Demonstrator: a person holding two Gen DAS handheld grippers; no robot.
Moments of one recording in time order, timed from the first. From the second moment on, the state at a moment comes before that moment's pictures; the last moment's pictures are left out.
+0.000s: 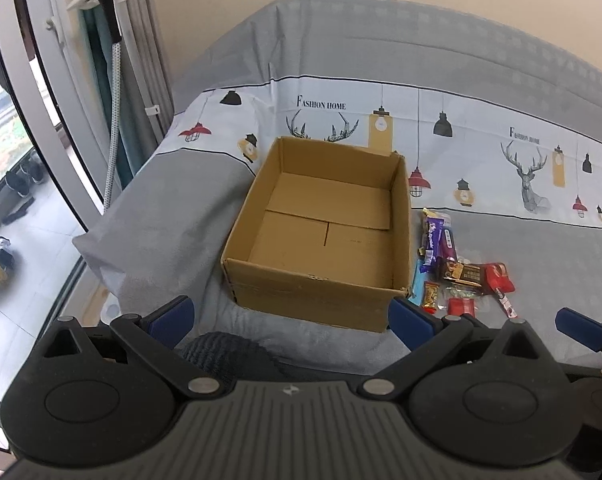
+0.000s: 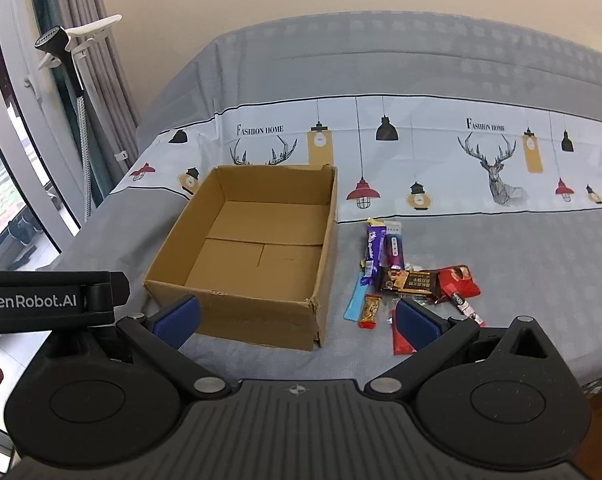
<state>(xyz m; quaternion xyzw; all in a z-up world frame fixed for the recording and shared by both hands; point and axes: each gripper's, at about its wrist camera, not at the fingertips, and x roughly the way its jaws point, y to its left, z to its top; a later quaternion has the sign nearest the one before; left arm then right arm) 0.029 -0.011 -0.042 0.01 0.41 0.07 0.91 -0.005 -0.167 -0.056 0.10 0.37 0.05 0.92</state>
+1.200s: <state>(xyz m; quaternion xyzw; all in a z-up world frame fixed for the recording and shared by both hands) 0.010 -0.012 -0.038 0.03 0.41 0.02 0.91 -0.051 -0.165 -0.054 0.13 0.35 -0.01 0.93</state>
